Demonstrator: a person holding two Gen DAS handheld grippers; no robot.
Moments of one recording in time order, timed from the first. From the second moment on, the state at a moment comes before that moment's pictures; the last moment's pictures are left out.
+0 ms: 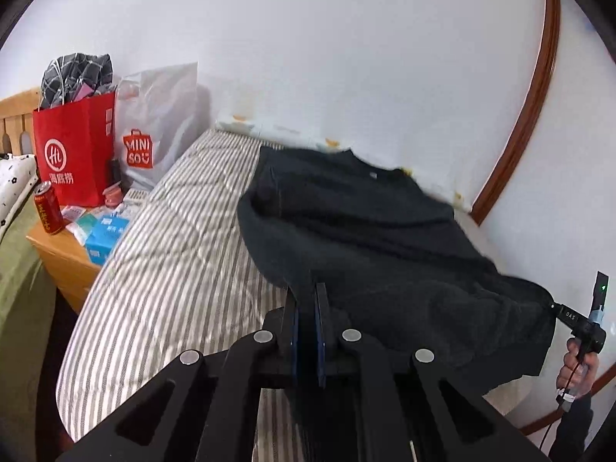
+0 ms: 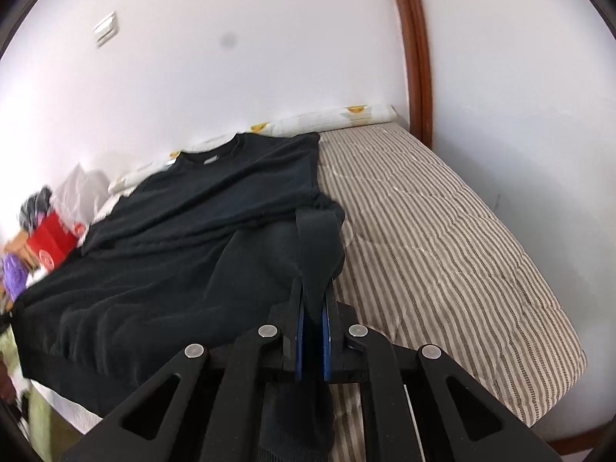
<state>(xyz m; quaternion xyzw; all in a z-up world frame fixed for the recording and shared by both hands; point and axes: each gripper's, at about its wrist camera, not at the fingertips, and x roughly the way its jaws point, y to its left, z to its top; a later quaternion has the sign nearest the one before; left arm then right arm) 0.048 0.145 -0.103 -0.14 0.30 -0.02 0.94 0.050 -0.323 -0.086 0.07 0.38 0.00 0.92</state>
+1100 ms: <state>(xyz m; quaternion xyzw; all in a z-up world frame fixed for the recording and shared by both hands) 0.252 0.146 -0.097 -0.10 0.31 0.06 0.94 0.264 -0.296 -0.096 0.08 0.38 0.02 0.92</state>
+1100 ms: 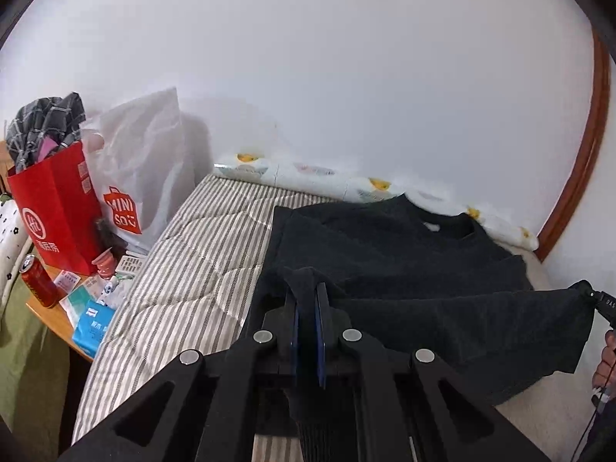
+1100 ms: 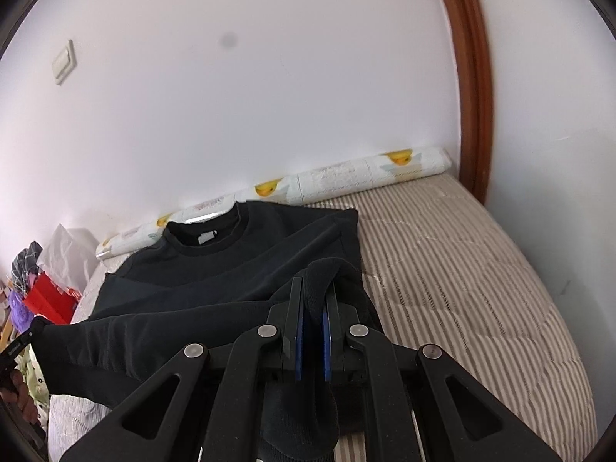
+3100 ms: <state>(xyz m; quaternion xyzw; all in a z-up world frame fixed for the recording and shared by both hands) 0.223 0.169 -0.173 -0.13 0.40 0.05 0.91 0.243 -0.332 -0.177 0.13 0.47 0.03 0.87</state>
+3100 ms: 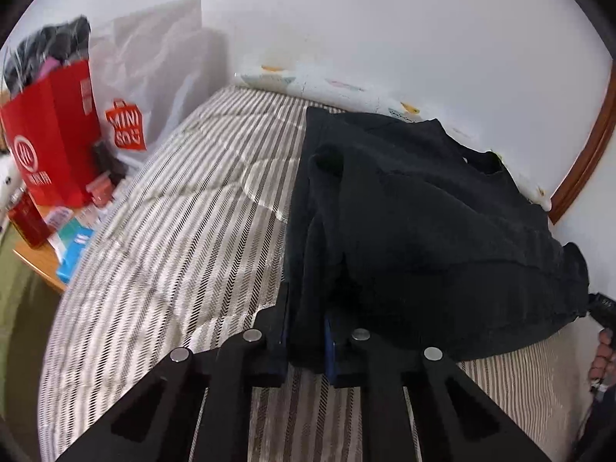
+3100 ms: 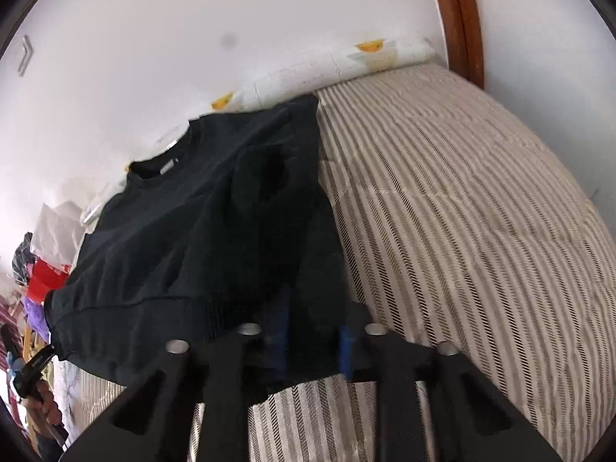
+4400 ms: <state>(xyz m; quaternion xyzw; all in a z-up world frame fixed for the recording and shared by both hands) 0.077 0.129 -0.136 -0.12 0.36 -0.02 0.92 0.085 -0.313 -0.129 0.07 0.43 0.04 0.90</state>
